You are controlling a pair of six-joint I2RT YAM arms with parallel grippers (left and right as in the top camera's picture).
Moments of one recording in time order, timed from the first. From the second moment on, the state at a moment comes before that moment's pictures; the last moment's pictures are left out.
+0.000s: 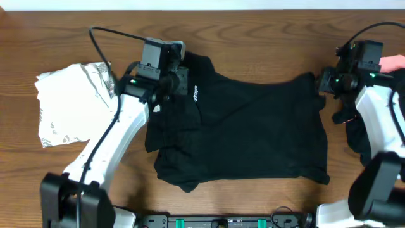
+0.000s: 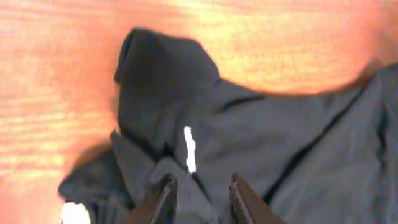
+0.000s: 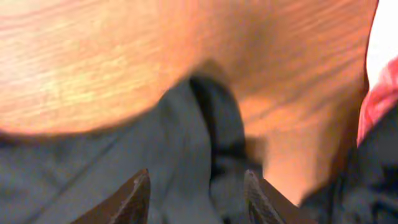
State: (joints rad) left arm -0.31 1.59 1.25 -0.53 0.17 -0.22; right arm -0.20 1.69 1.23 -0.56 -0.14 0.14
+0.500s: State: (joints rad) left arm -0.31 1.78 1.25 -0.52 0.16 -0.22; right arm -0.25 1.96 1.23 -0.44 -0.10 0.24
